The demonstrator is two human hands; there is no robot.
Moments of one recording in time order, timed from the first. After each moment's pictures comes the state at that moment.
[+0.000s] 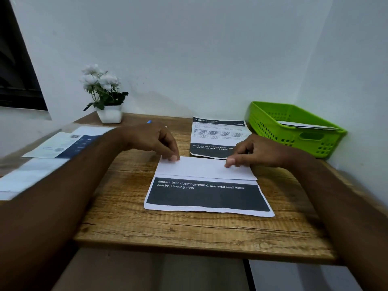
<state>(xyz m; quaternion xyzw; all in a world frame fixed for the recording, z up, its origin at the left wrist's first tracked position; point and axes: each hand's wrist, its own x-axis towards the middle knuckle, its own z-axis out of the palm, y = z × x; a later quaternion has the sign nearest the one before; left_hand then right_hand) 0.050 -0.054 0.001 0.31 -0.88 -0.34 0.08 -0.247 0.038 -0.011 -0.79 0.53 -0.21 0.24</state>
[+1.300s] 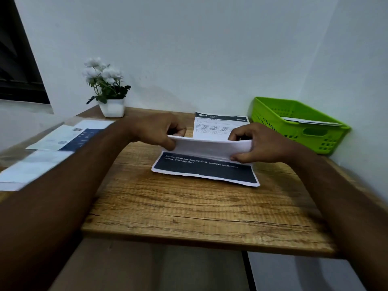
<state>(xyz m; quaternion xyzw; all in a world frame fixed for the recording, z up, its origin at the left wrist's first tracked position) 0.041 -0.039 0.012 0.27 -0.92 -0.25 0.10 -0.235 0.045 -0.002 -0.83 0.50 -0.23 0.12</state>
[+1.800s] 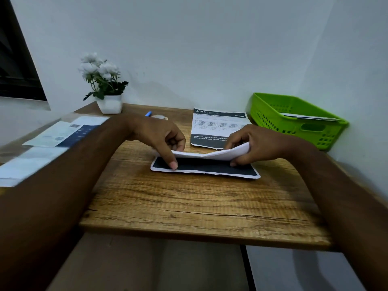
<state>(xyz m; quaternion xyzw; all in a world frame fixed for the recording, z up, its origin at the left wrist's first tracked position) 0.037 -0.031 0.014 0.29 -0.89 -0.34 -0.06 -0.230 0.051 0.002 -0.83 0.51 -0.13 0.18</state>
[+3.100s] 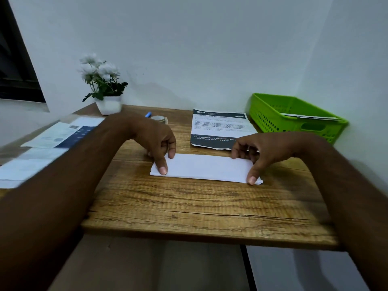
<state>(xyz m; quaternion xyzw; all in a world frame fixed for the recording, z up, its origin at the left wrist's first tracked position) 0.035 -0.037 0.015 0.39 -0.87 -0.25 -0.15 -0.239 0.060 0.011 -0.77 0.59 0.00 0.26</state>
